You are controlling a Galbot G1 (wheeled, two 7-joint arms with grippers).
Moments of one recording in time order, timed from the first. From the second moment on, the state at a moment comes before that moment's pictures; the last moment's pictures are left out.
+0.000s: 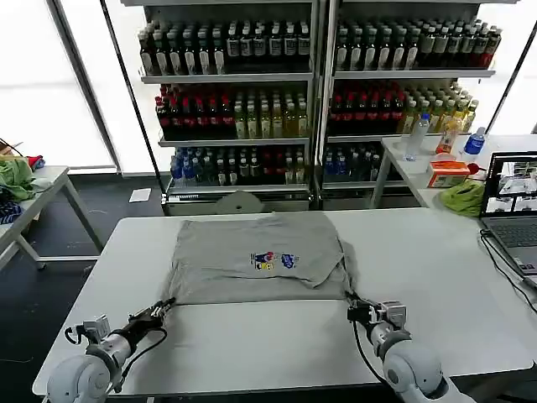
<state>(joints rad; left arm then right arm) 1.33 -1.06 -0.60 -1.78 -0.76 0.52 0.10 -1.19 1.03 0.25 1.89 0.69 -0.55 0.26</state>
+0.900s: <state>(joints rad) 1.55 -1.13 -0.70 -1.98 -0.69 0.56 0.08 -1.50 0.88 0.37 2.12 0.70 -0.51 0.20</state>
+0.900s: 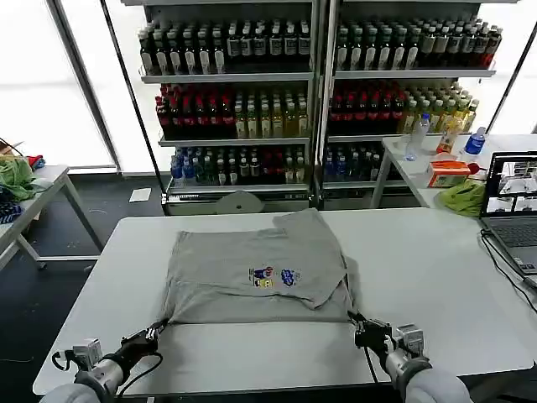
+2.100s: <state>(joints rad) 1.87 -1.23 -0.86 -2.19 -0.62 0.58 0.07 -1.73 0.84 0.49 2.26 0.68 -0.51 0.18</state>
